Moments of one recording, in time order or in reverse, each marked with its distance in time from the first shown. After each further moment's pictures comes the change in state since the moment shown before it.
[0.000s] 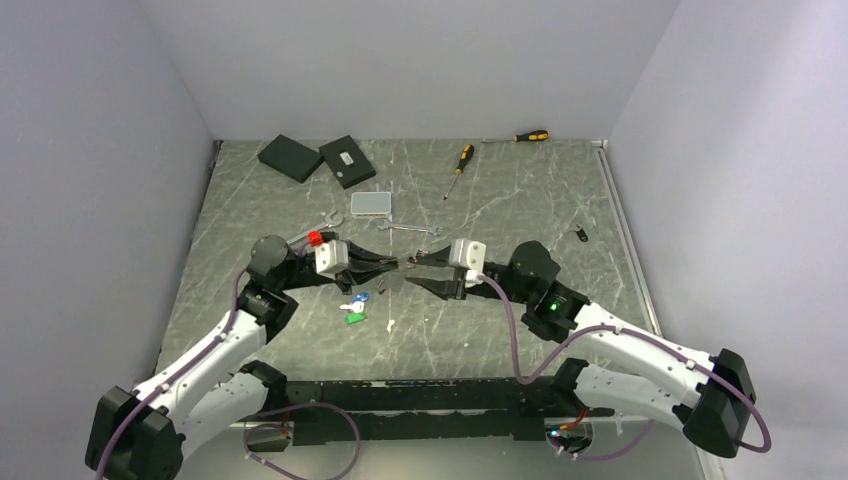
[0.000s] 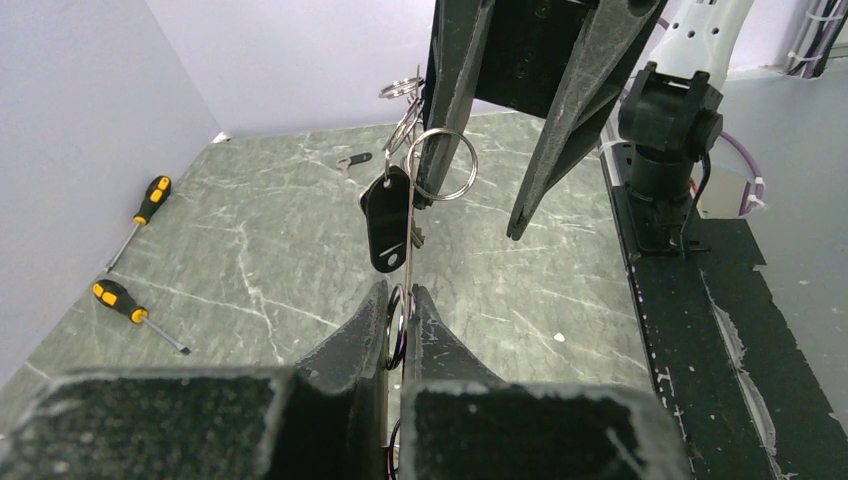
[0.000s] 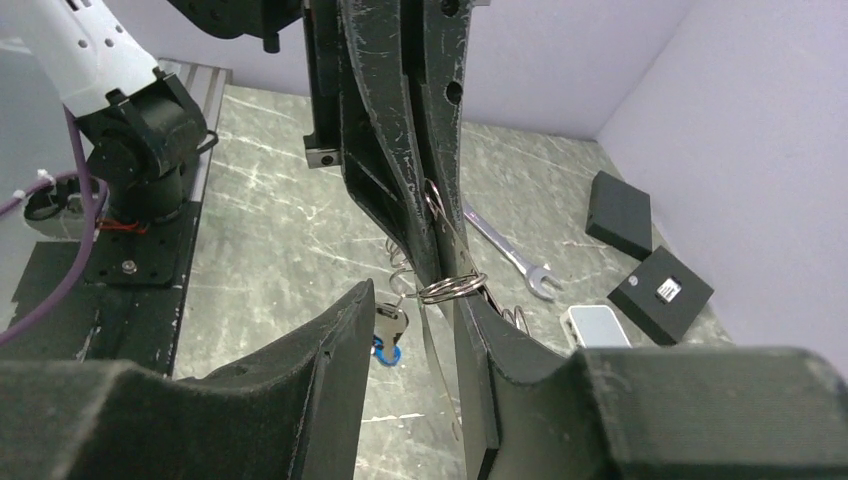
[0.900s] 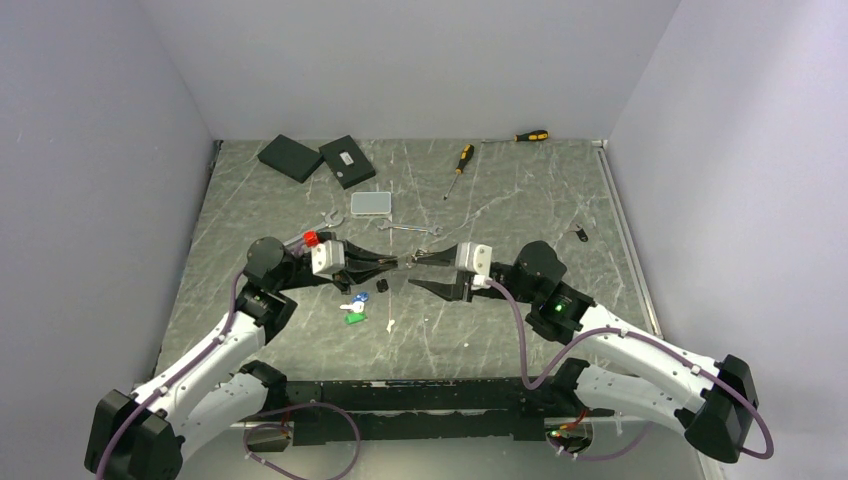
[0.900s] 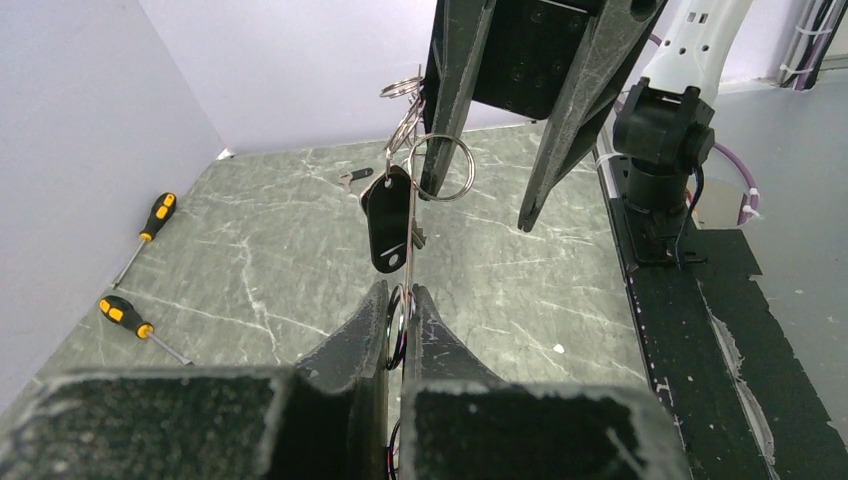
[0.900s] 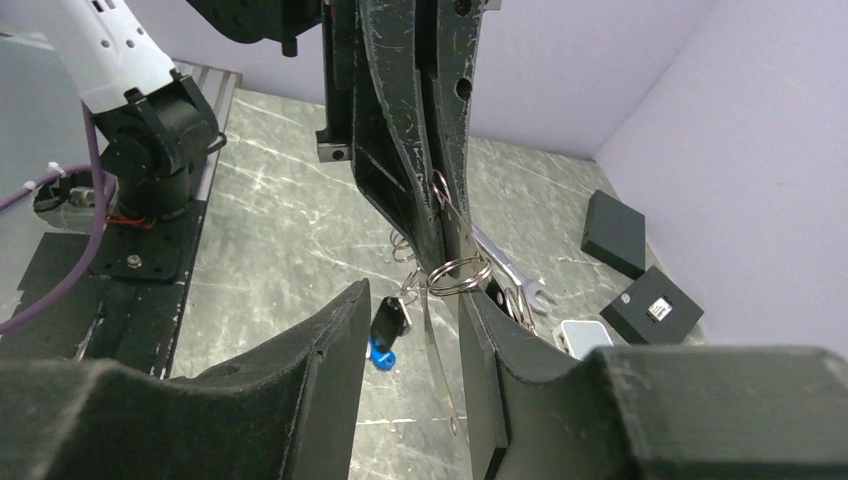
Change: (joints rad) left arm 0.004 -0.014 0.000 0.029 0.002 -0.024; right arm -0.015 -0.029 0.000 -0.011 -0.044 -0.016
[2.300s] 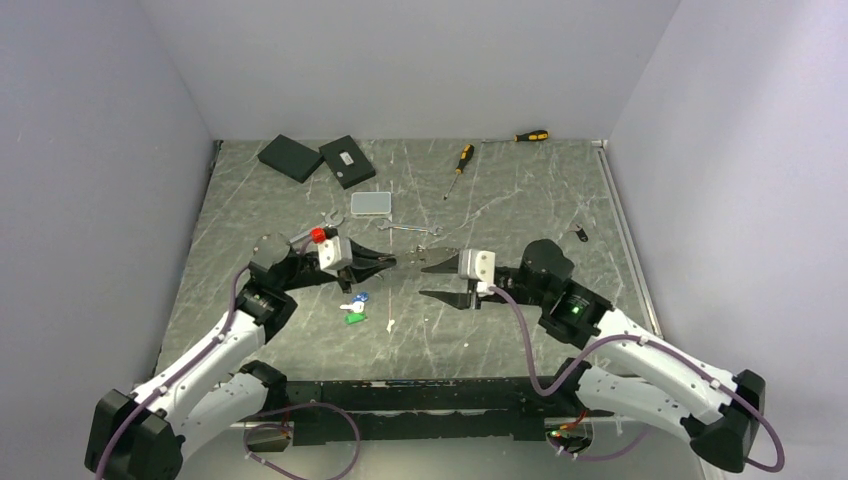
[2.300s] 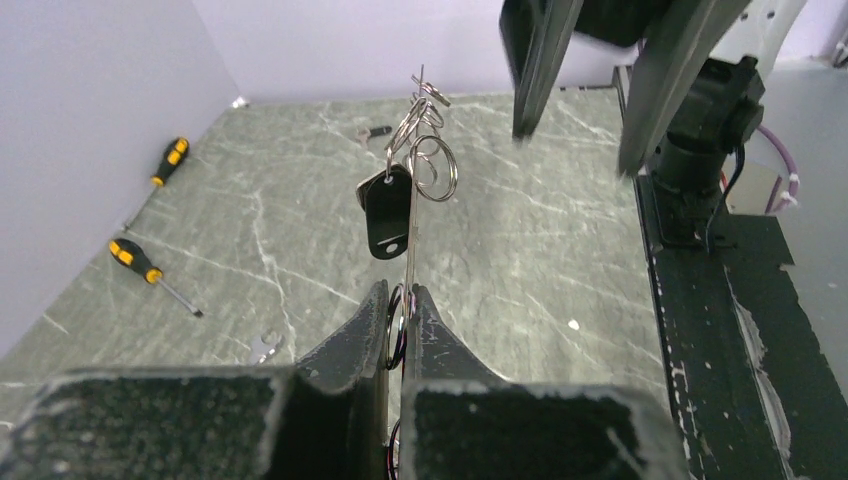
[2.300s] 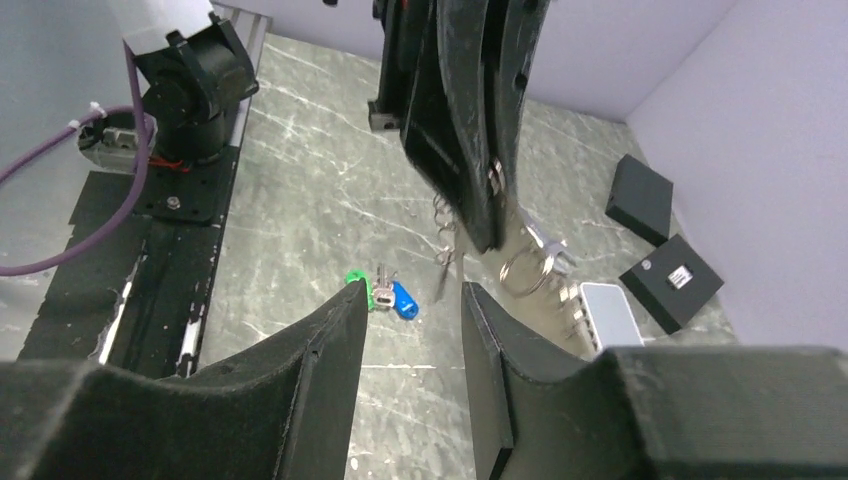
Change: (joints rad) left arm -0.003 0.003 0.013 -0.159 -0.072 0.081; right arm -0.005 -0.079 0.092 -0.317 -0.036 -0.091
